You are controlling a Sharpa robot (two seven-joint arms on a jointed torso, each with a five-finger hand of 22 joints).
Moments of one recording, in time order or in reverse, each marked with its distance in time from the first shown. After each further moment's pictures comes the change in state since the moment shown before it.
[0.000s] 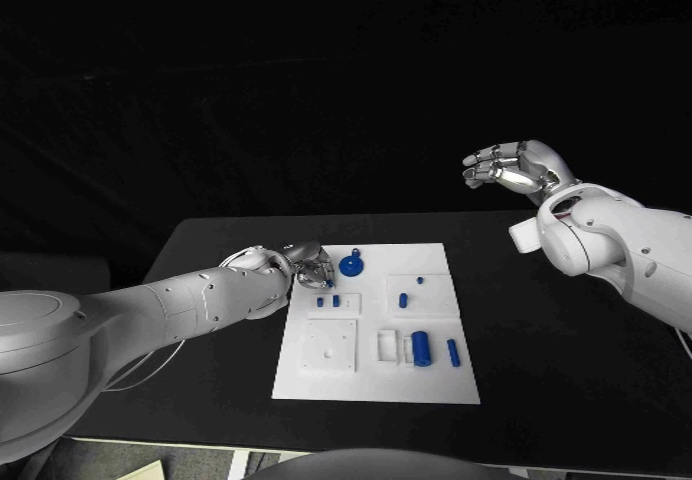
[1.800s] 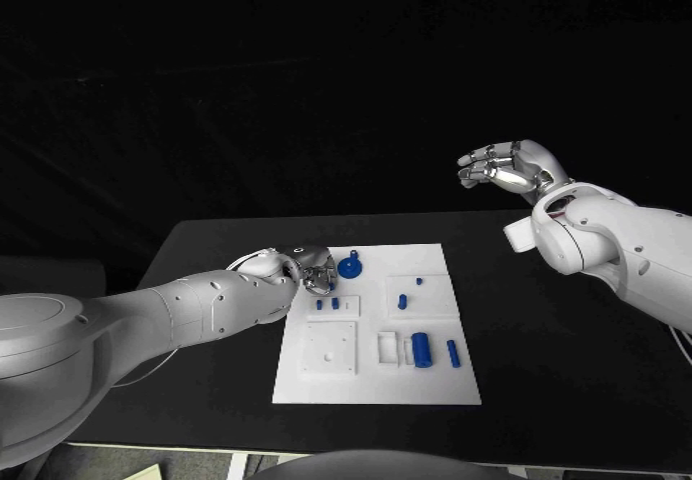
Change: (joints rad) left arm 0.003 0.024 0.002 0.045 -0.197 0.004 -0.129; left_hand 0.003 0.005 0.007 0.002 0.000 -0.001 0.001 -0.004 -0.002 0.001 0.001 -0.009 -0.006 -0.008 0.000 0.008 0.005 -0.010 0.000 0.000 0.008 0.009; right arm 0.000 0.000 0.000 0.002 0.000 0.001 0.000; right_hand 0.000 0.000 0.000 0.000 0.000 0.000 0.000 0.000 -0.001 0.000 0.000 0.000 -0.001 0.000 0.000 0.000 -0.001 0.000 0.000 0.000 -0.004 0.003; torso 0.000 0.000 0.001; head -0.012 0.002
